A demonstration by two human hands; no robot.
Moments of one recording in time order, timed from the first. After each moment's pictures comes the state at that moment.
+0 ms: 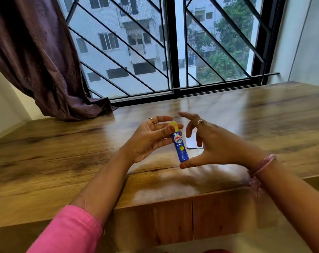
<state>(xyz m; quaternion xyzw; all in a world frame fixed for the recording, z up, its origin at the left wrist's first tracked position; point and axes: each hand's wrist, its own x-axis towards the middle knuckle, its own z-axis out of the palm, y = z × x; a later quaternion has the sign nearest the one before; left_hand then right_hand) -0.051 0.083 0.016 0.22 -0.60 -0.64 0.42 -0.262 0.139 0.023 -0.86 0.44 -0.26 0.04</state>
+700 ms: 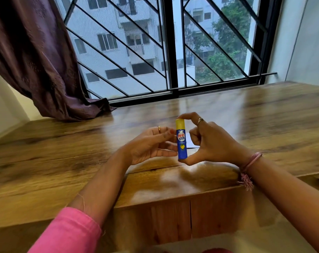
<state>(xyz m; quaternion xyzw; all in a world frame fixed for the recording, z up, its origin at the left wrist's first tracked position) -0.053 0.089 0.016 0.26 -0.62 -0.67 0.29 -0.263 0.127 0.011 -0.84 0.40 -0.37 0.05</state>
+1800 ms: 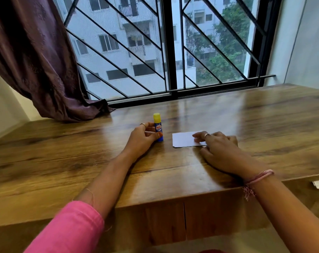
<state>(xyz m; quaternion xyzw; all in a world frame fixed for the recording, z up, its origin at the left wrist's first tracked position) -0.056 0.053 -0.007 0.50 -0.71 -0.27 0.42 -0.288 0.128 -0.015 -0.75 0.62 -0.23 0.02</state>
